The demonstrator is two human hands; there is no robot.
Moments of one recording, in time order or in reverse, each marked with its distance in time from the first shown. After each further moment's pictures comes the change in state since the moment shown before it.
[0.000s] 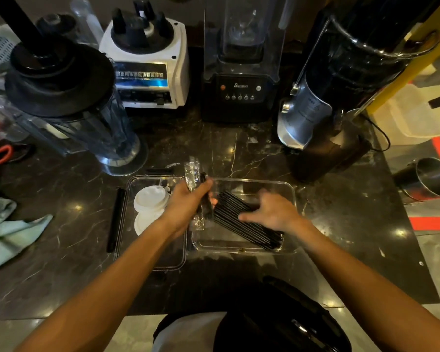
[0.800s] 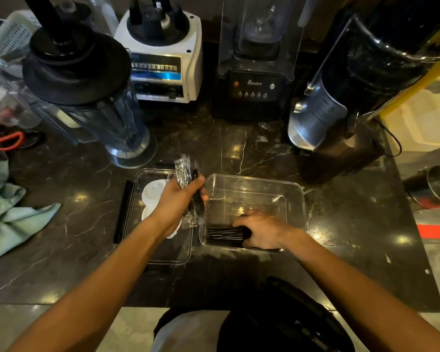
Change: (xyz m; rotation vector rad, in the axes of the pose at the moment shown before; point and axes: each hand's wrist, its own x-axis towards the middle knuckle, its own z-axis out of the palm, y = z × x) left_hand -0.004 -0.002 -0.032 -0.062 0.084 0.003; right_hand -0.004 -0.012 0.038 -0.334 -0.245 -0.391
